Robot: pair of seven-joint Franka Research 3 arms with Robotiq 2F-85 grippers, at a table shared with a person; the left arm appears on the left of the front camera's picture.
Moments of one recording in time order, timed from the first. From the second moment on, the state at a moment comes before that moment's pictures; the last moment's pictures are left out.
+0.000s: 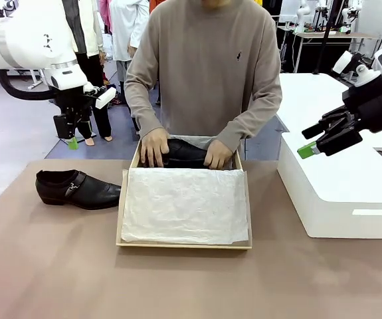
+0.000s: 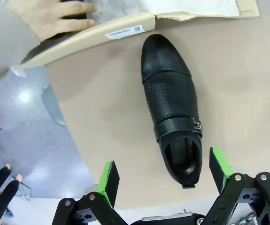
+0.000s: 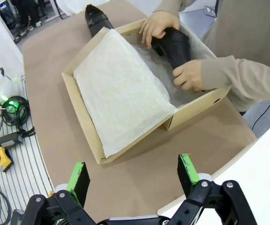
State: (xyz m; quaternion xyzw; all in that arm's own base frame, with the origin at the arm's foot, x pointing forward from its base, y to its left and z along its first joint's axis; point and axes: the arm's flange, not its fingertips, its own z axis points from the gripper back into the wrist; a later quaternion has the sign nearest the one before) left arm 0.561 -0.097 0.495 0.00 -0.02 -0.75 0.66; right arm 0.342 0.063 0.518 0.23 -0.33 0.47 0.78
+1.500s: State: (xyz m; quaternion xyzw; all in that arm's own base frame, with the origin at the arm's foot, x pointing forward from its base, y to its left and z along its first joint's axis) left arm 0.573 -0.014 0.476 0.02 -0.03 -0.71 0.71; right arm 0.342 0.063 0.518 0.23 -0.33 0.47 0.78
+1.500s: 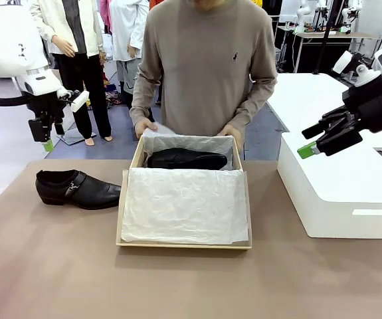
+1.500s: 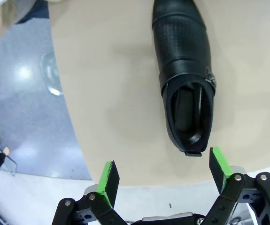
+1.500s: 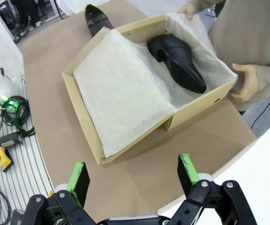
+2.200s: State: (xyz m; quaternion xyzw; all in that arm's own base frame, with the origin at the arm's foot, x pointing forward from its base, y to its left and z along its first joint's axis) left arm 0.579 -0.003 0.442 0.02 -0.02 -0.68 0.73; right arm 0.342 0.063 0.518 0.23 -0.33 0.47 0.78
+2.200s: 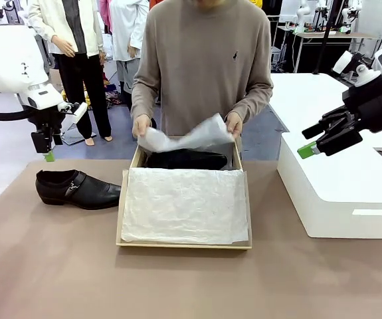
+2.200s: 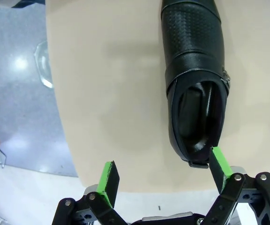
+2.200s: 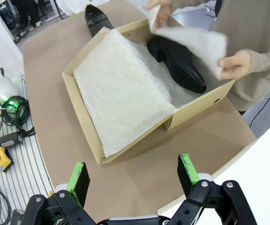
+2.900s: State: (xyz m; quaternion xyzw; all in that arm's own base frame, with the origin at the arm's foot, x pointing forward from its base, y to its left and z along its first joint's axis) left arm 0.581 -0.006 0.439 0.02 -0.02 -0.68 0.74; right arm 0.342 0.063 0.518 0.23 -0.33 0.47 0.78
